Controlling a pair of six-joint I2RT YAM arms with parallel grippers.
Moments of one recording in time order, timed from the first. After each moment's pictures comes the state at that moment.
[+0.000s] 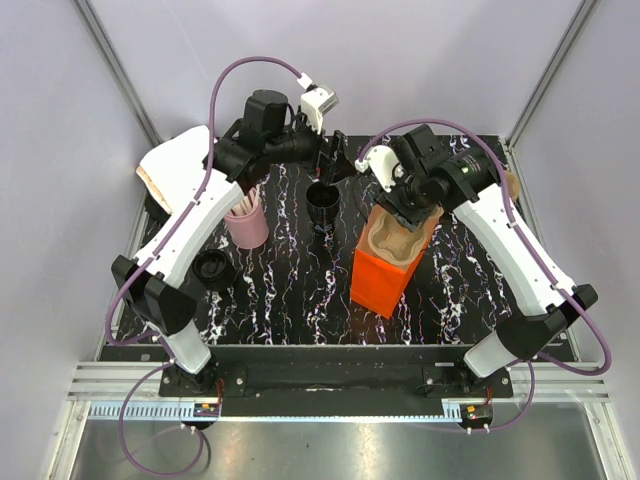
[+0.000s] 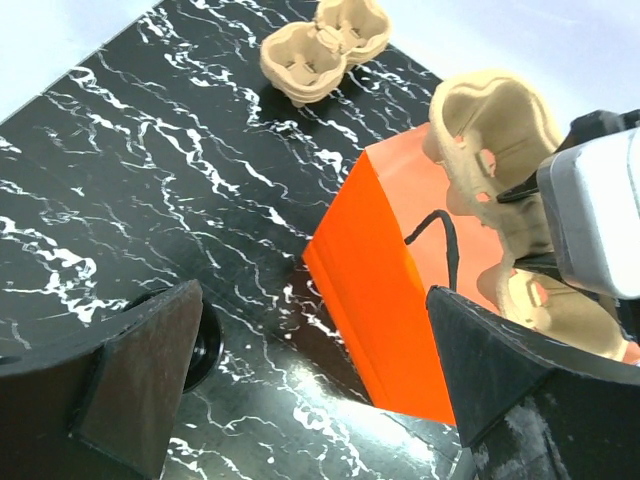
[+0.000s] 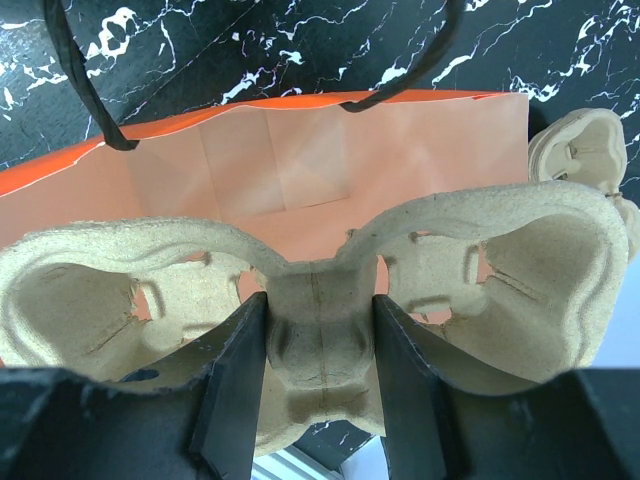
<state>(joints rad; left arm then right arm) -0.54 1.70 1.90 -0.60 0.52 -0.04 0.59 1.55 1.89 -1.36 0.09 -0.40</state>
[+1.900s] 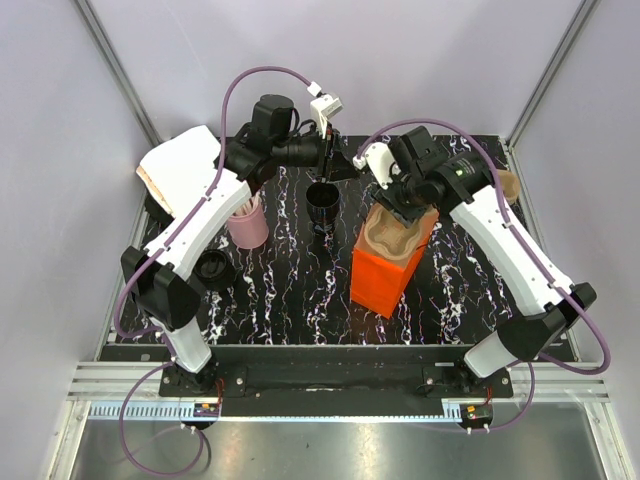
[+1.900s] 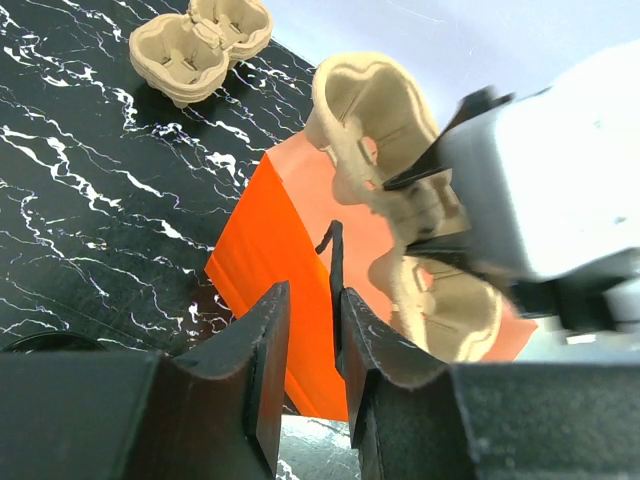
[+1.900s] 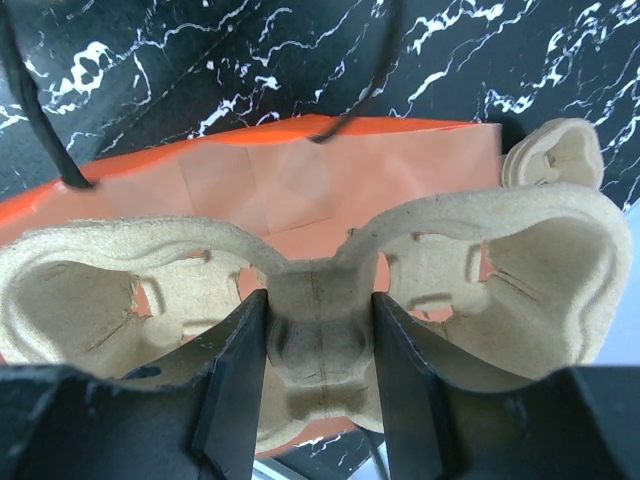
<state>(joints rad) -0.53 1.74 1.84 -0.47 0.78 -0.17 0.59 1.54 1.85 -1.26 0.12 -0.38</state>
